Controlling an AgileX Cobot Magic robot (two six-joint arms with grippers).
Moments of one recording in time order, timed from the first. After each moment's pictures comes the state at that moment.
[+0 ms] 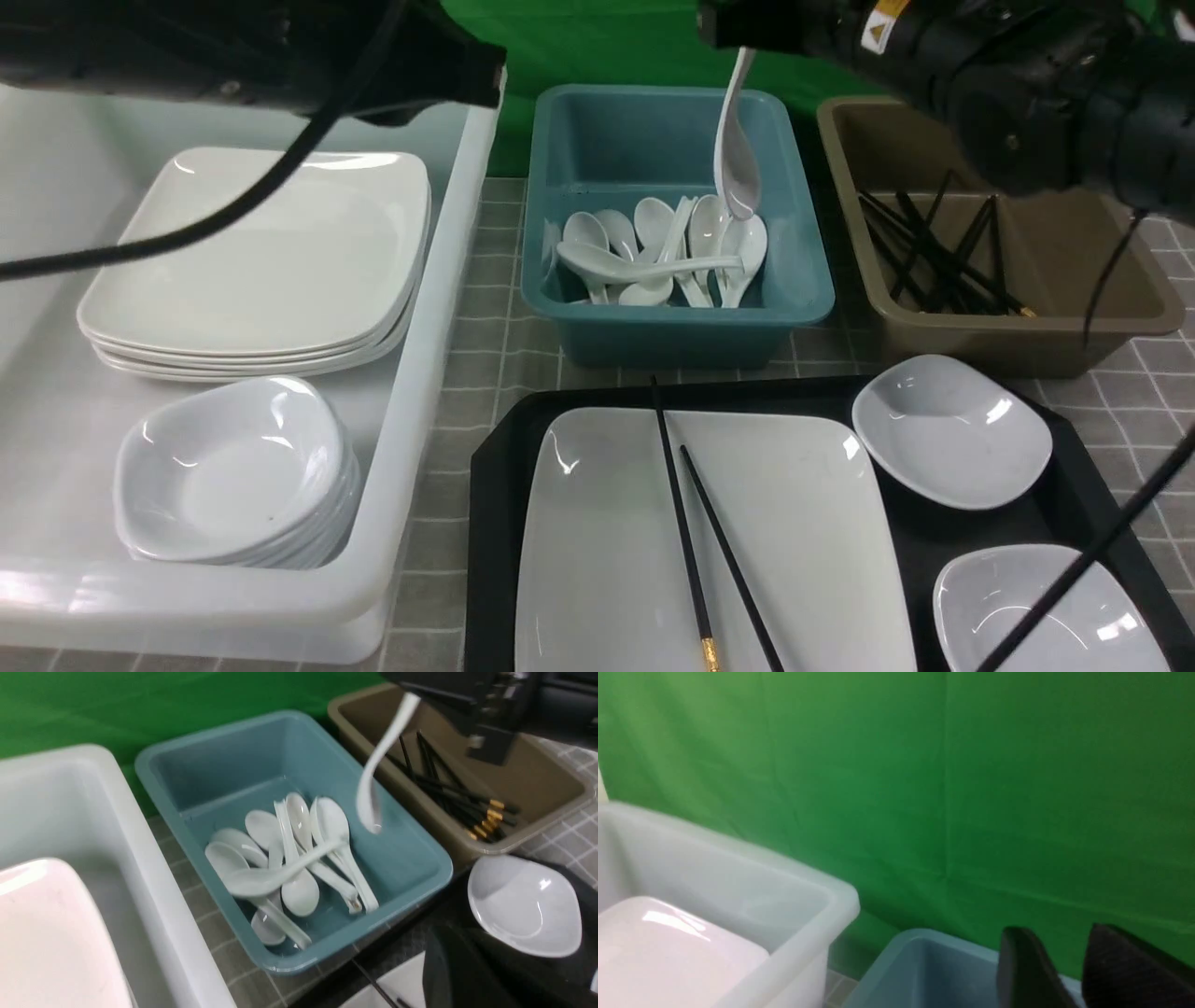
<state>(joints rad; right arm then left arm) 0.42 1.86 -1.49 -0.28 -0.29 0.27 -0.41 1.31 -1.30 -0.31 0.61 0.27</state>
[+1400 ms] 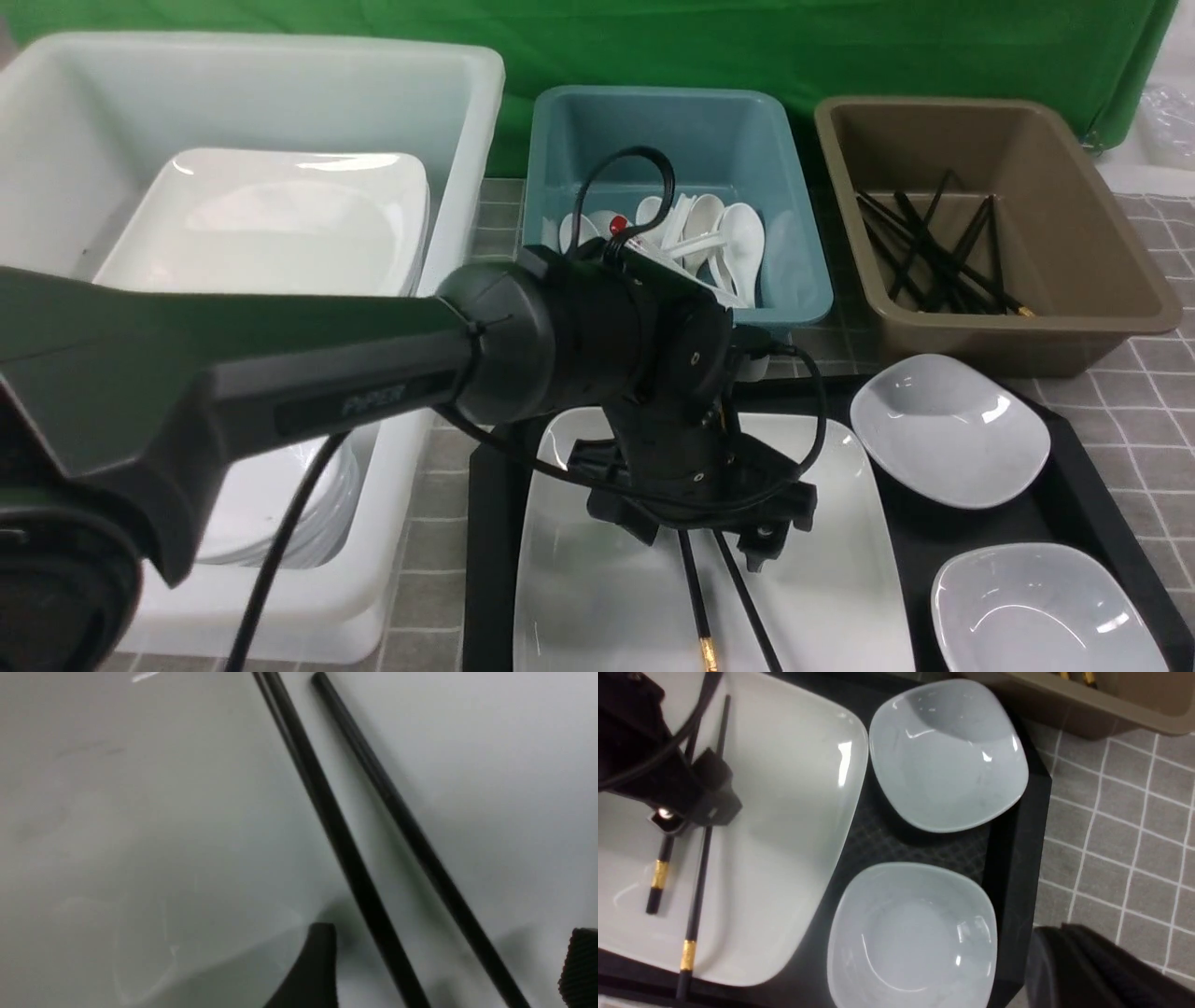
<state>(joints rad) 0.42 0.96 -1.04 -0.21 1.00 0.14 -0.79 2.04 -1.45 -0.10 0.77 -0.39</state>
